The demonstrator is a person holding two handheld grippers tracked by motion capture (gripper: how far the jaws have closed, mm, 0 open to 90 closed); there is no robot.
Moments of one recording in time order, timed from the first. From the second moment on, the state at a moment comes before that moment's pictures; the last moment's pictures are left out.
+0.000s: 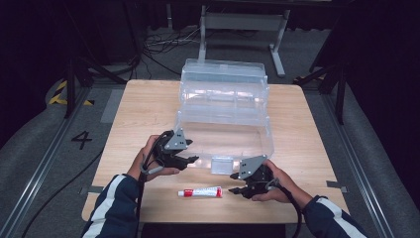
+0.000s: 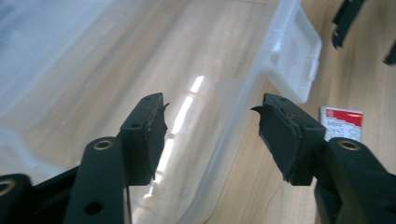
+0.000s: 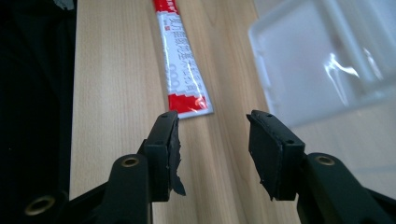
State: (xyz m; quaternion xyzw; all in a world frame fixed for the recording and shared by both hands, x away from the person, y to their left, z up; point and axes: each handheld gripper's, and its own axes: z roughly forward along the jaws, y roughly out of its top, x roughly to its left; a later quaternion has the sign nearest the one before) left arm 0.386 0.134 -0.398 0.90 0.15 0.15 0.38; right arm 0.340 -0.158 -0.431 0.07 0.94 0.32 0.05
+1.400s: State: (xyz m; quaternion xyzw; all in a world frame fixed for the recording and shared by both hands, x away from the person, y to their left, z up) left arm 0.356 0.226 -0.482 0.91 0.27 0.10 0.31; right arm 0.345 -0.044 -0.448 -0.02 0.98 0.19 0.00
